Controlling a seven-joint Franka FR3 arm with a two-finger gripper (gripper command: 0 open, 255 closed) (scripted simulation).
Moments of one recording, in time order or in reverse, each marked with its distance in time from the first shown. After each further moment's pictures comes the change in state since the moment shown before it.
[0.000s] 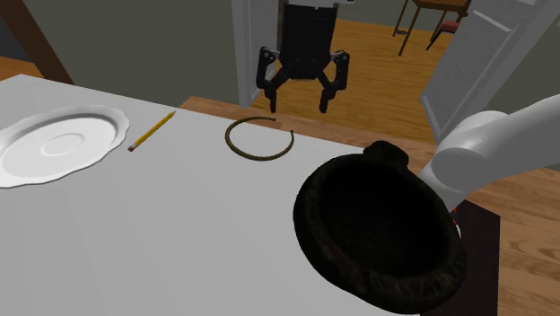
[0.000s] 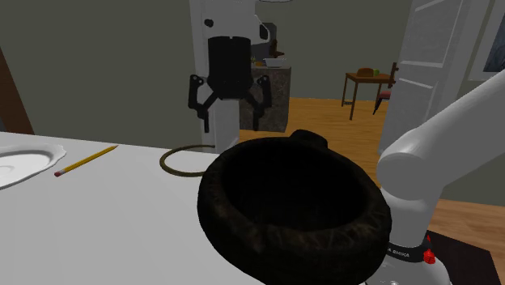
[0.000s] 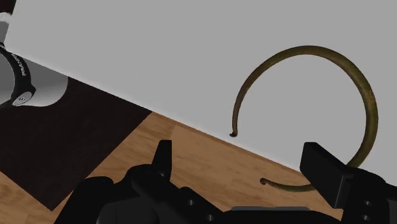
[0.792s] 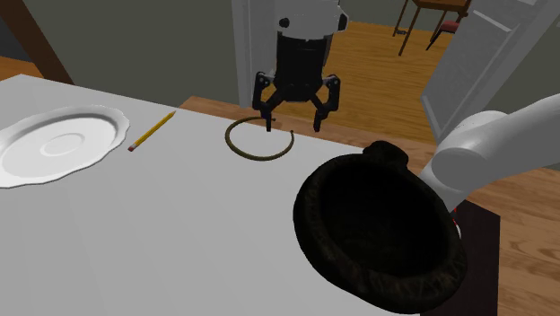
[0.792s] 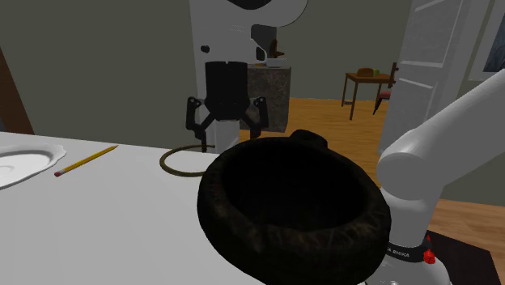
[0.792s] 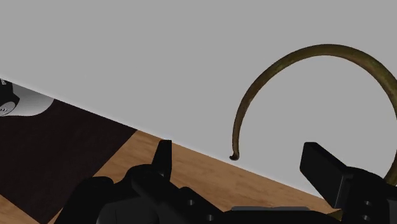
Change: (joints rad) arm 0.001 0.007 0.049 -0.078 0.030 0.092 0.023
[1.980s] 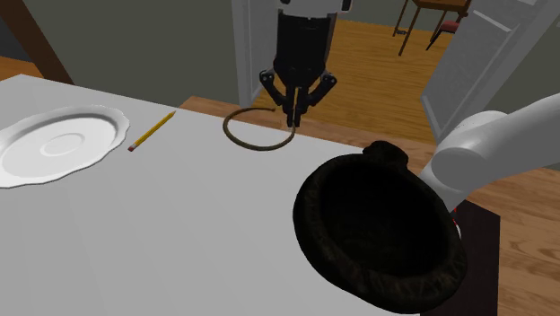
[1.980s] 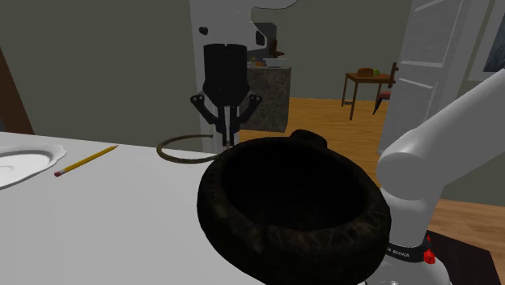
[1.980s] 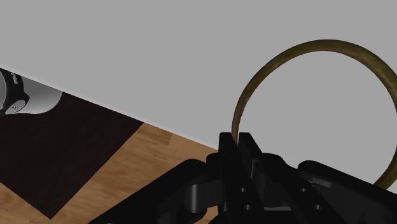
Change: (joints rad) arm -0.006 0.005 -0.019 0.067 -0.017 -0.062 0.012
